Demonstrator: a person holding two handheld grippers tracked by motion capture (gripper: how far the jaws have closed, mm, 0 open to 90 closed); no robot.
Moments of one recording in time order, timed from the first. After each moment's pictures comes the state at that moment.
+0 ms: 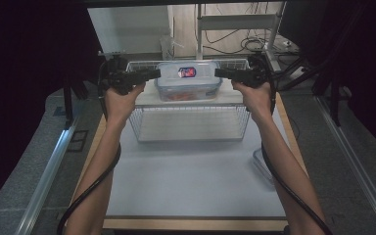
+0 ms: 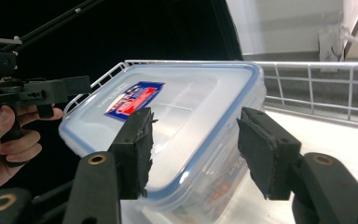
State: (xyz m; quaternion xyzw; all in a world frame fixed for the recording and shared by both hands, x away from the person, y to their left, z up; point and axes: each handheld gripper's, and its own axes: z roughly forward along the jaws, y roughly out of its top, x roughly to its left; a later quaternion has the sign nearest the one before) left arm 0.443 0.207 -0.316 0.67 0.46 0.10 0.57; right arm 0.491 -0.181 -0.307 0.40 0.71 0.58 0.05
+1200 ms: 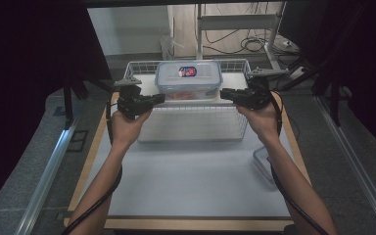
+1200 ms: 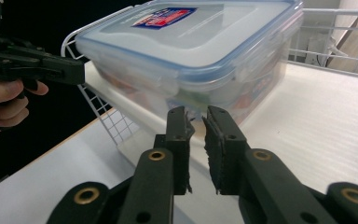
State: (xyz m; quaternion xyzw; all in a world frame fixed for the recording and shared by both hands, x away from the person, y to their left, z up) left arm 0.394 0.176 -0.354 0.74 0.39 0.14 0.53; right arm 0.436 -0.187 -0.331 0.34 0.77 0.53 0.11
